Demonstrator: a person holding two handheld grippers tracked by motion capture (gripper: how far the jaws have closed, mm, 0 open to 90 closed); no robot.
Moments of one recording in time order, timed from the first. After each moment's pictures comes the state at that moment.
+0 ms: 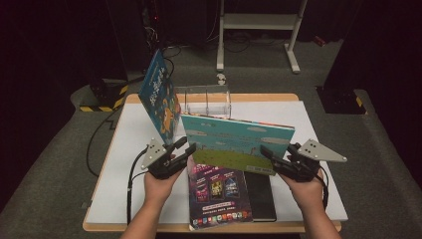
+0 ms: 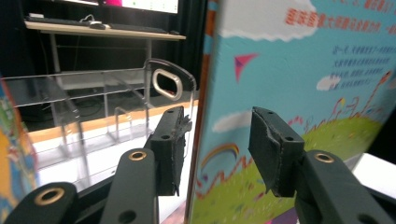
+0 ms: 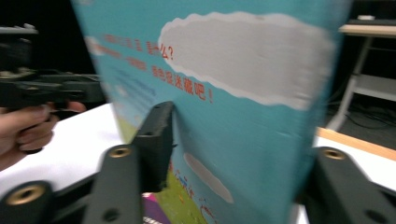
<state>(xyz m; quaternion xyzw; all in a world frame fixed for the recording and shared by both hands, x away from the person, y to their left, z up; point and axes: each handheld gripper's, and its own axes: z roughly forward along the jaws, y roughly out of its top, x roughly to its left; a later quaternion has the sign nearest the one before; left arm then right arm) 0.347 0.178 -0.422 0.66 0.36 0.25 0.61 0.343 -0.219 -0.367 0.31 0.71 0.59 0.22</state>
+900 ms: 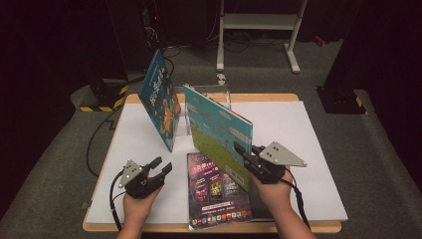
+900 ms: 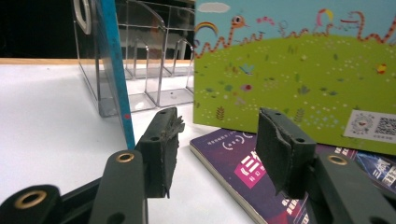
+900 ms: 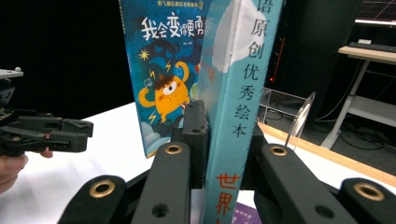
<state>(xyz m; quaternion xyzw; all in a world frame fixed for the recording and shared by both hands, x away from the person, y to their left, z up) 0.311 0.231 -0.468 0.65 0.45 0.24 0.57 0.335 -0.136 -0.365 0.29 0.71 0.58 0.27</state>
